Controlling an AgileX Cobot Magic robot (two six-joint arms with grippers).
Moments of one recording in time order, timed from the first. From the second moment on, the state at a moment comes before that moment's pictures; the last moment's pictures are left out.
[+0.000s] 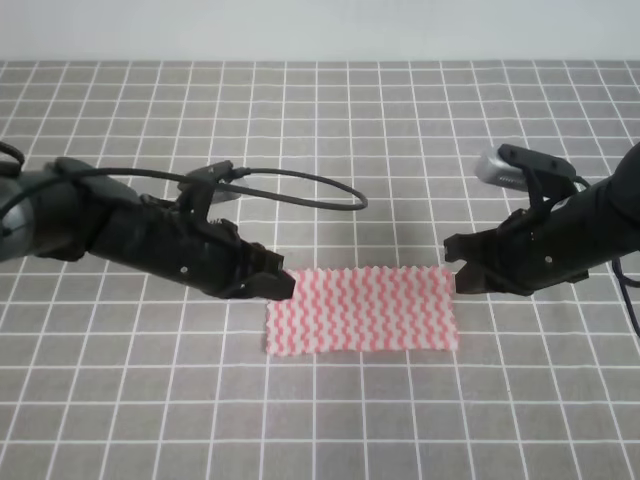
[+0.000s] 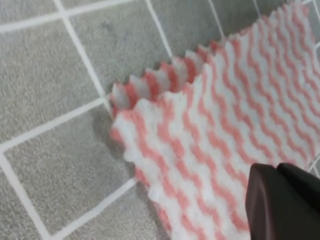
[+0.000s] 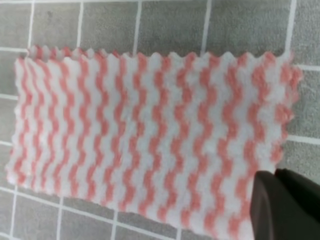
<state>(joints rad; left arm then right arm) -0.27 1.90 -1.14 -1.11 0.80 0.98 0.30 1.72 -1.09 0.64 0.62 -0.22</state>
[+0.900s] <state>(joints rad) -0.27 1.96 -1.14 -1.05 0.75 0.97 0.30 1.82 -1.09 0.63 0.58 -0.13</state>
